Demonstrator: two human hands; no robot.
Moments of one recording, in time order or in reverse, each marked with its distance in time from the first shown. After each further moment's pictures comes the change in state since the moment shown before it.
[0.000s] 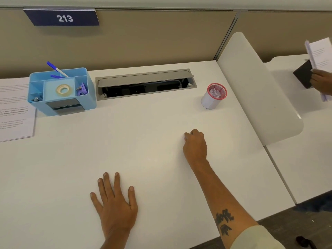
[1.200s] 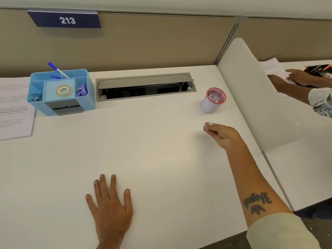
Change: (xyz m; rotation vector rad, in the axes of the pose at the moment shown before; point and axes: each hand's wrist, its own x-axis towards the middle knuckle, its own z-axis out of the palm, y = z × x) left_hand 0.000 0.001 -0.001 -0.001 -0.001 0.001; right_hand 0.091 0.079 -0.075 1.558 -0.307 0.718
